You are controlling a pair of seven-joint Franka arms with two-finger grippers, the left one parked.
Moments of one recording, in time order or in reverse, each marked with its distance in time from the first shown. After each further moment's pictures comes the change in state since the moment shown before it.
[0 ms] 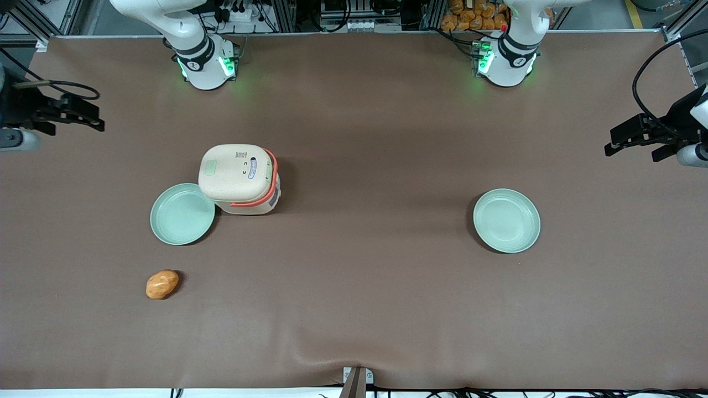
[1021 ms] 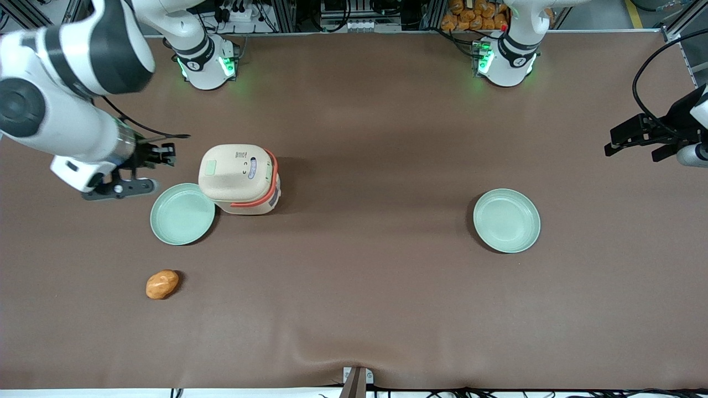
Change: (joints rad) arm 0.094 0.107 0.078 -0.203 -0.031 0.200 0.118
